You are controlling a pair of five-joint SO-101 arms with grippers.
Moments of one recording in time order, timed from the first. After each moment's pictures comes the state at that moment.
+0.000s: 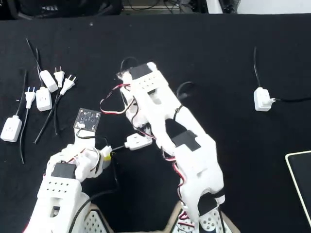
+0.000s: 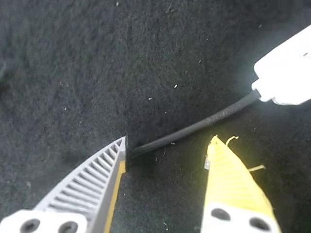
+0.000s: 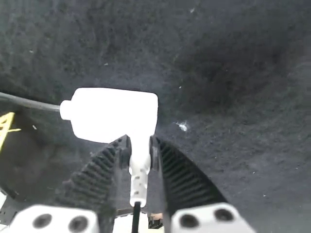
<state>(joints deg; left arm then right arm) 0.7 -66.9 87.2 46.7 -8.8 -28.5 33.5 -17.7 99.4 -1.0</state>
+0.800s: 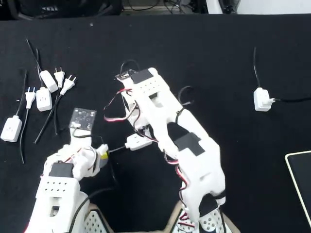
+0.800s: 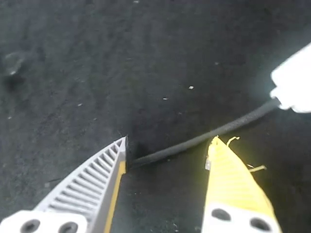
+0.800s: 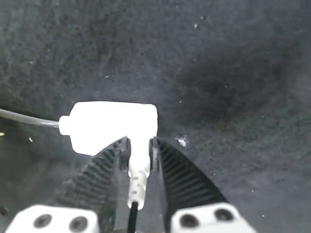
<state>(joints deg) -2.5 -66.9 87.2 46.7 -9.0 -28.5 31.4 -9.5 89.5 0.2</state>
